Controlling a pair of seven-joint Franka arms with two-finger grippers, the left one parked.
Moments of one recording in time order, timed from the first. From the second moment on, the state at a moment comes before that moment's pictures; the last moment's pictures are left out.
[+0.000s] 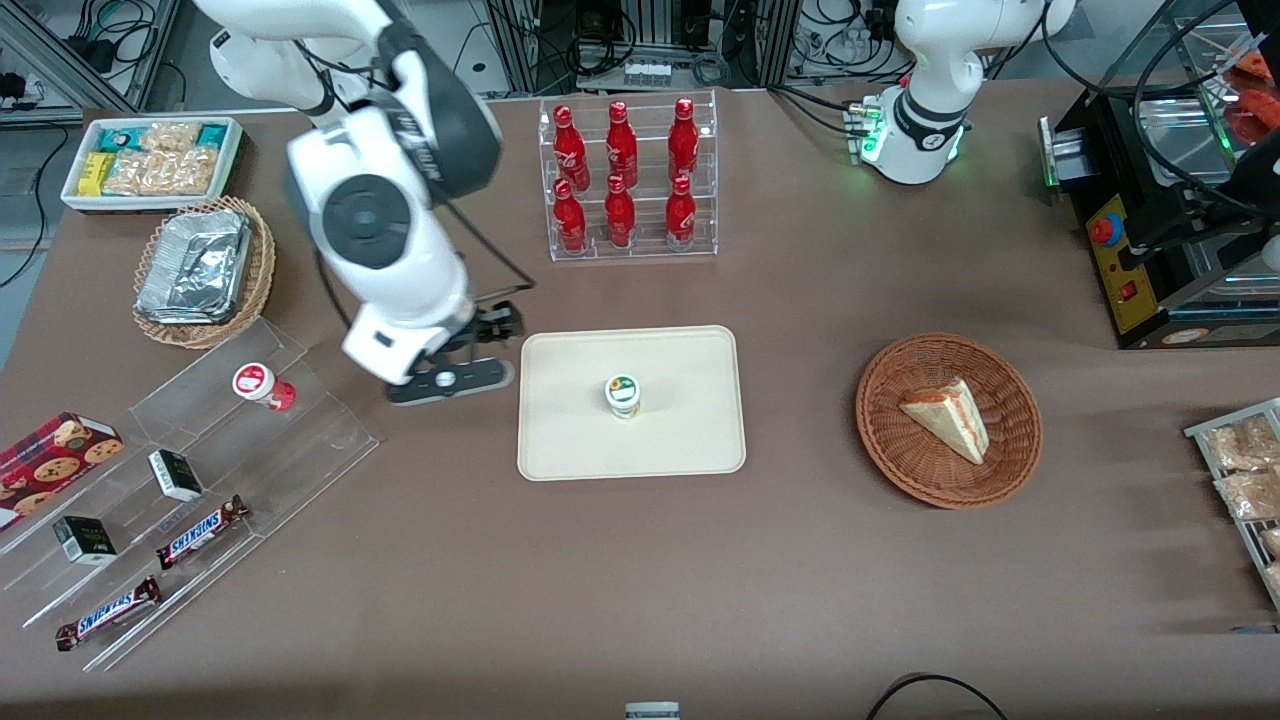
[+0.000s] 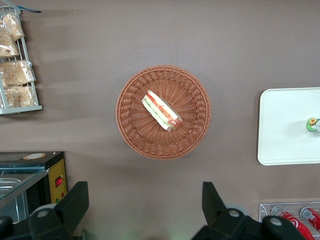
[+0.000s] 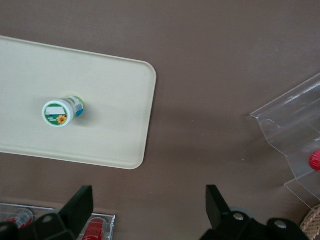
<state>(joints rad) 0.59 0.28 -0.13 -1.50 0.04 1.65 0.30</state>
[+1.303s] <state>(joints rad) -0.01 -0.01 0.06 -1.70 0.04 1.60 0.07</state>
